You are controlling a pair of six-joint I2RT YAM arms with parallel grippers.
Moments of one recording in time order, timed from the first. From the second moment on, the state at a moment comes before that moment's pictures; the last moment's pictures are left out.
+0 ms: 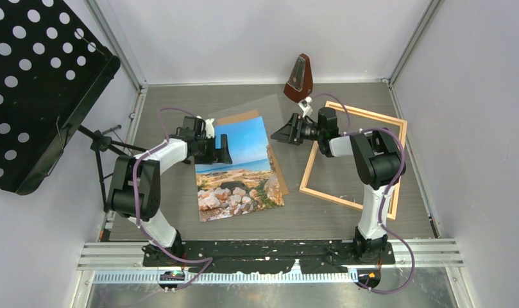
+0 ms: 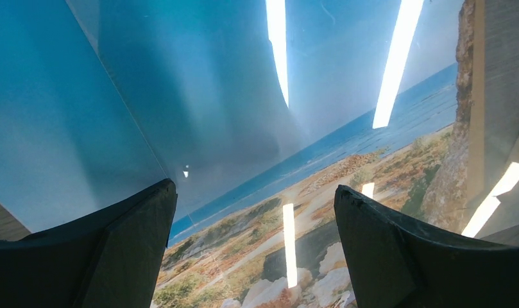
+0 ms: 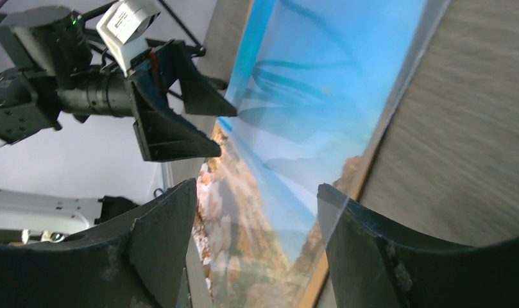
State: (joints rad) left arm -0.19 1.67 0.97 -0.33 0.35 -0.21; right arm 0.25 2.02 1.01 0.69 -0.91 0.76
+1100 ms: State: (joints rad) left arm -0.22 1.56 0.96 -0.31 0.42 -0.18; right arm 0.26 1.83 1.02 0.30 -0.88 0.57
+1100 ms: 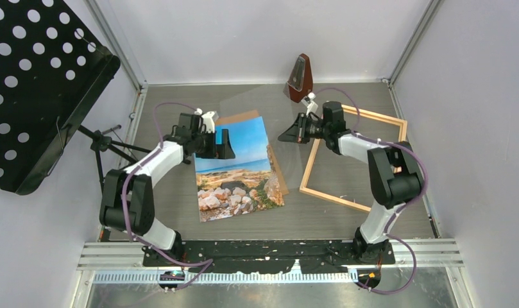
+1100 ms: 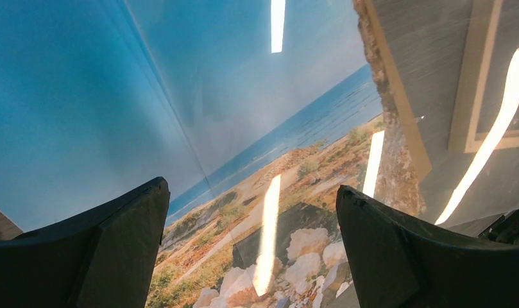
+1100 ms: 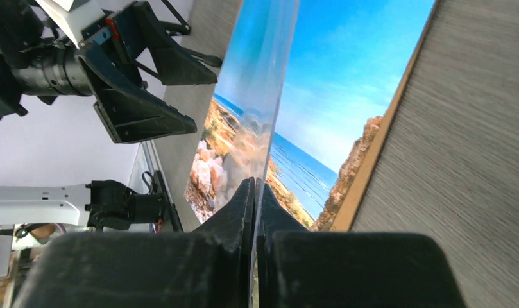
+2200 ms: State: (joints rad) left arm -0.27 1.64 1.19 -0.27 0.58 -0.26; right arm -0.27 1.17 0.68 0.08 -1.02 0.48
